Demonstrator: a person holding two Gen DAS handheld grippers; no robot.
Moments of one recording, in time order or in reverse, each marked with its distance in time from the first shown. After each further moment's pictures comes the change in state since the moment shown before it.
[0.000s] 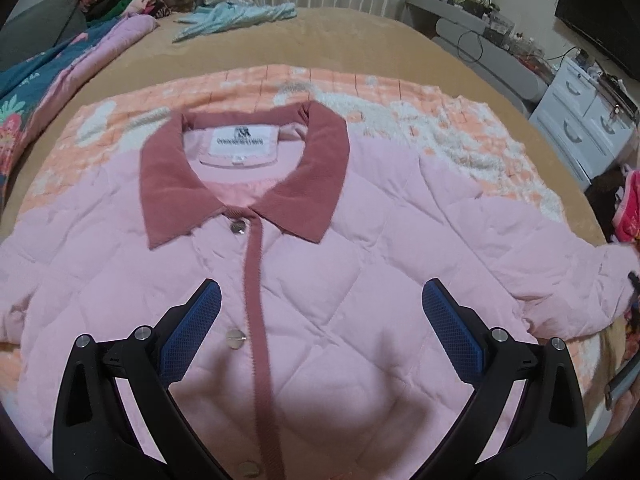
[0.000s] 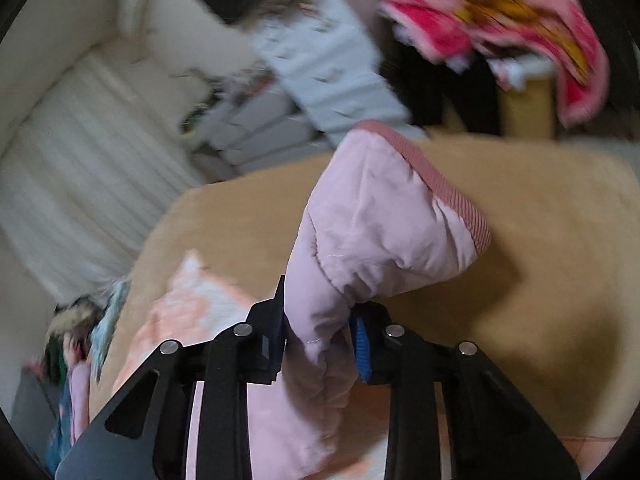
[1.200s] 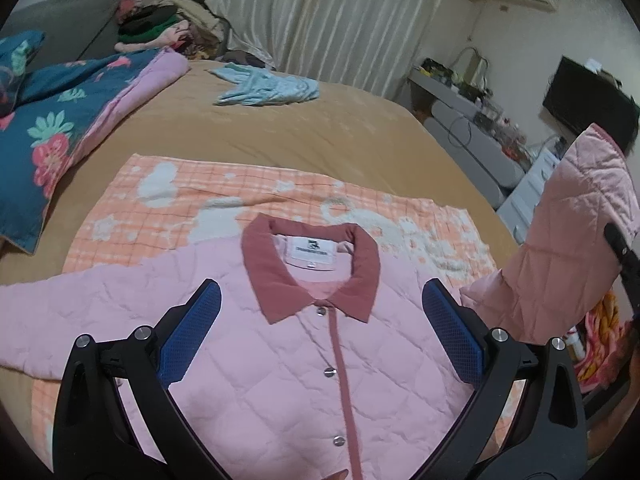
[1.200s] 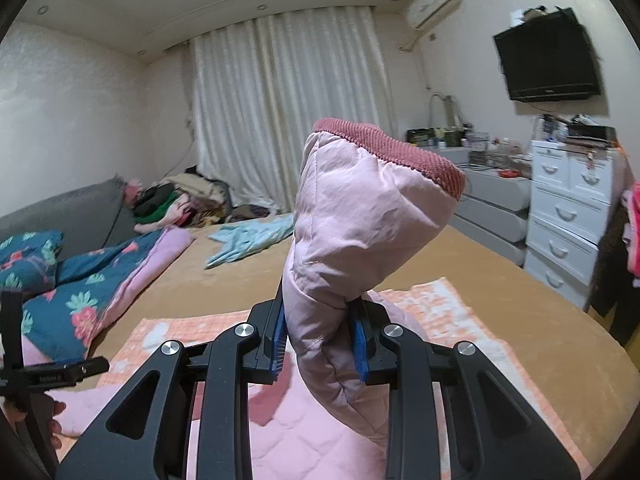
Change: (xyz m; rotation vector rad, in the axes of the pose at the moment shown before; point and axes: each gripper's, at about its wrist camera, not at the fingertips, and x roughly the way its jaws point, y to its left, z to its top) left arm -0.153 0.128 0.050 -0.141 -0.207 -0.113; right arm -0.162 0.363 -0.094 -0.724 -0.051 0.477
